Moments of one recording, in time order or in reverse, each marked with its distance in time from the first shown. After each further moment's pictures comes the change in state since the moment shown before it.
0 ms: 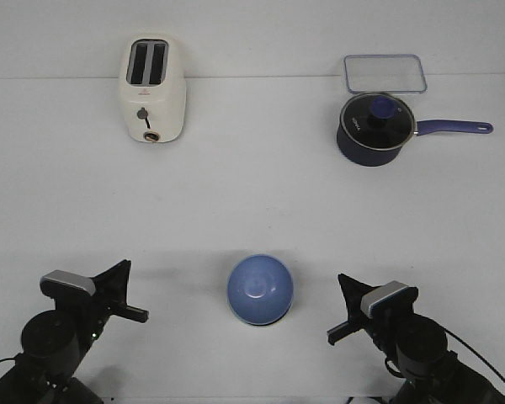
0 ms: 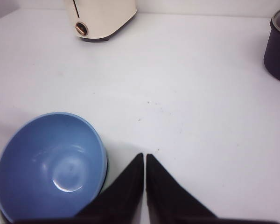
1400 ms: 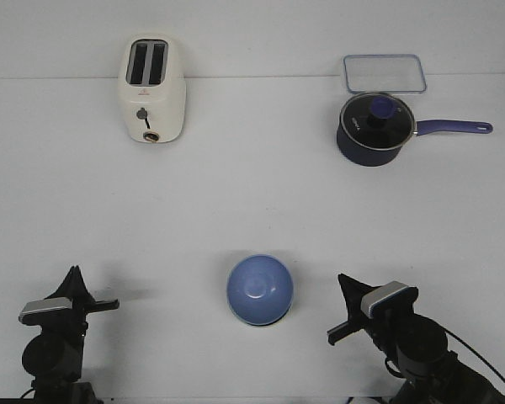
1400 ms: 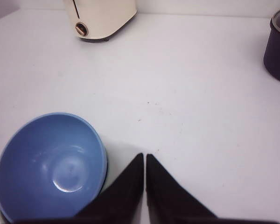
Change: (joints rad) left arm 0.608 -0.393 -0.576 0.375 0.142 0.192; right arm 0.000 -0.001 0.000 0.000 0.000 0.000
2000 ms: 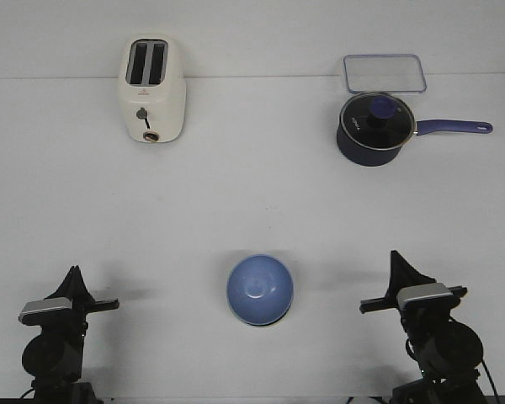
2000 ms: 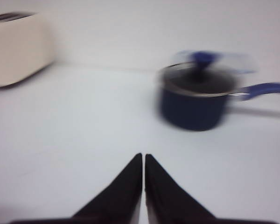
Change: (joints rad) left arm 0.000 0.000 0.000 0.000 0.000 0.000; right arm -0.566 -0.203 -0.208 0.270 -0.140 -0.275
